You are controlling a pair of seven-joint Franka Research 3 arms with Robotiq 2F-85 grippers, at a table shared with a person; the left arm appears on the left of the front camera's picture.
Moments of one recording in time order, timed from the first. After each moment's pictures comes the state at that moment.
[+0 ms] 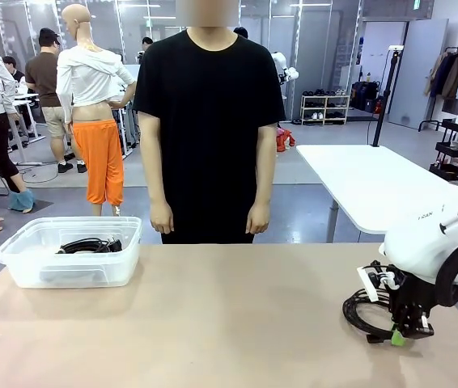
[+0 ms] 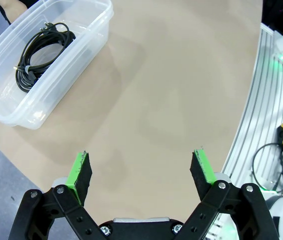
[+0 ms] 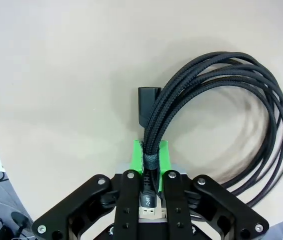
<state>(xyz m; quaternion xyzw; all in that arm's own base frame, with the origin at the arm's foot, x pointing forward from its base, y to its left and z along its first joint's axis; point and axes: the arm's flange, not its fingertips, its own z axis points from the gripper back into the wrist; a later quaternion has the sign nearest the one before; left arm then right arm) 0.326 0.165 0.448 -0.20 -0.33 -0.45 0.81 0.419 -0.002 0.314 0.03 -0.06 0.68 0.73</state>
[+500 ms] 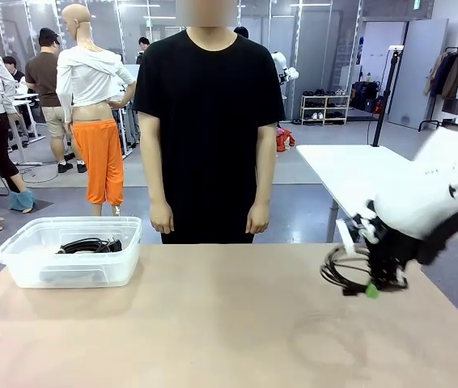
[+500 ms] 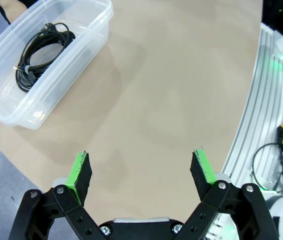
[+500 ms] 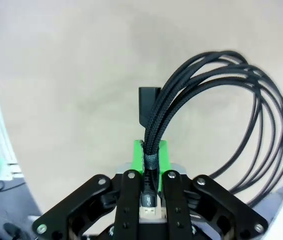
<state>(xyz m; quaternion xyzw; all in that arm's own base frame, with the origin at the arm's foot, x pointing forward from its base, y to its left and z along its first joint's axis) 0.326 0.165 0.448 -0.20 -0.33 -0.45 0.81 0.429 0.060 0.416 0.00 -0.11 0.67 0.73</state>
